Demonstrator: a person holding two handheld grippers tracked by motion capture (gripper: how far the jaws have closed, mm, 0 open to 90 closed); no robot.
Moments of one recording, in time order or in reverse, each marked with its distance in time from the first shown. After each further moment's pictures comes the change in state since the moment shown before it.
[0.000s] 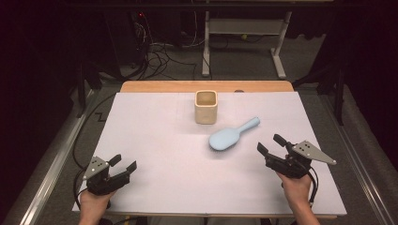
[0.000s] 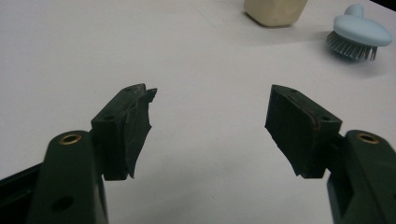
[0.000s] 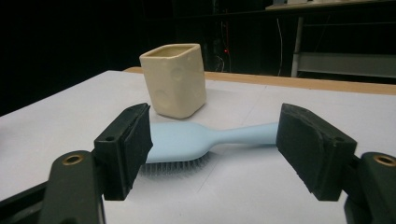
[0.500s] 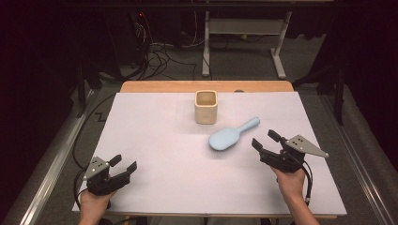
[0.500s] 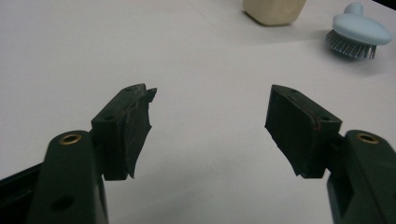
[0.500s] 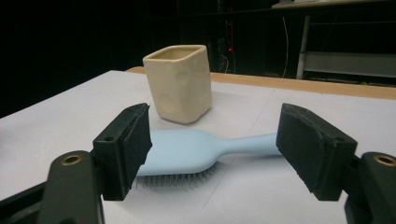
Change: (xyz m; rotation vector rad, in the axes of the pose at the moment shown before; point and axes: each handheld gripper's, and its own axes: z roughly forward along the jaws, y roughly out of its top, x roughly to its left) left arm -0.001 0.000 0.000 0.001 -0.003 0.004; right arm 0.003 0.006 0.018 0.010 0.018 -0.004
